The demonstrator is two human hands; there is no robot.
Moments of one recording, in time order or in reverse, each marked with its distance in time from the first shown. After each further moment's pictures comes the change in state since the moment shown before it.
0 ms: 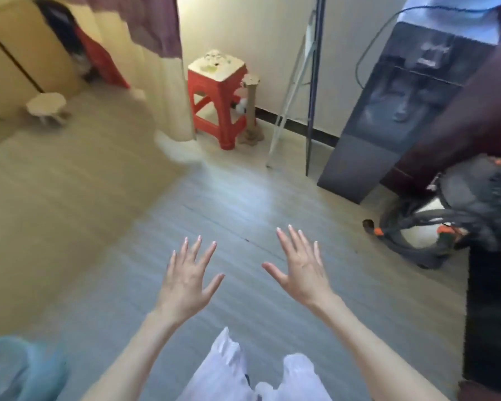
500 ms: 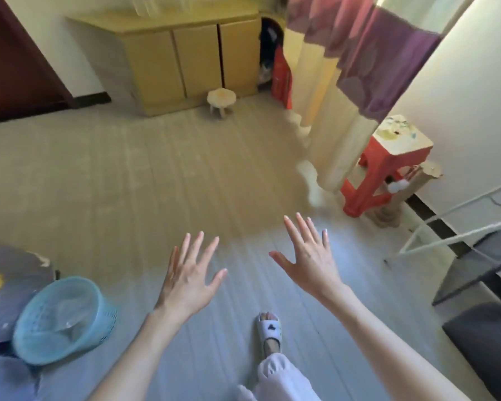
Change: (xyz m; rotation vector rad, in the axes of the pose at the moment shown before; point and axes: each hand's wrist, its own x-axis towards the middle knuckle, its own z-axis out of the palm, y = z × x) left_hand 0.096 -0.233 -0.114 -0.055 0.322 -0.609; right_hand 0.321 -0.259 0.048 -0.162 -0.141 -0.635
